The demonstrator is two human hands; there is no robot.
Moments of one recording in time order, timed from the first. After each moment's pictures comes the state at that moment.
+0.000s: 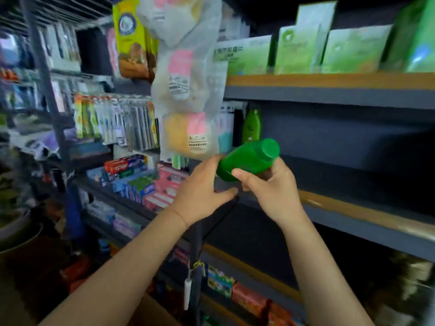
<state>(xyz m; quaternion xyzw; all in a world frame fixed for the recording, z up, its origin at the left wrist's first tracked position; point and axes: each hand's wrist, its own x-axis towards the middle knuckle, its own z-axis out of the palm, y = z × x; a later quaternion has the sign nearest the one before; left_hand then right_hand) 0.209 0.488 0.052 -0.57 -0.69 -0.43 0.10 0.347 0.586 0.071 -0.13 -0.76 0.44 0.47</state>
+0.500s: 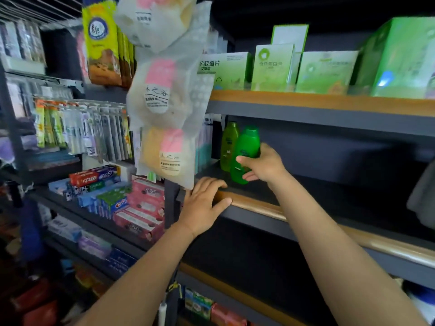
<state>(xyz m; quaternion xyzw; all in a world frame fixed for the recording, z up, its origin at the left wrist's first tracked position) 0.186 0.580 0.011 -0.58 -0.71 -0.38 0.13 0.312 0.705 0.125 -0.32 -0.78 0.42 0.35</state>
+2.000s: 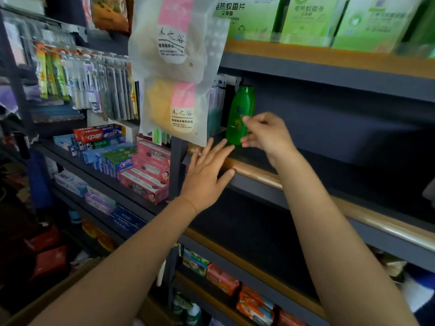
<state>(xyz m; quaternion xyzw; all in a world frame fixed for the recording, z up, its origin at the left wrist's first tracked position) 0.192 0.569 -0.007 -0.58 -0.68 -0.41 0.18 0.298 0.677 0.119 -0.26 -0.73 0.51 0.38</state>
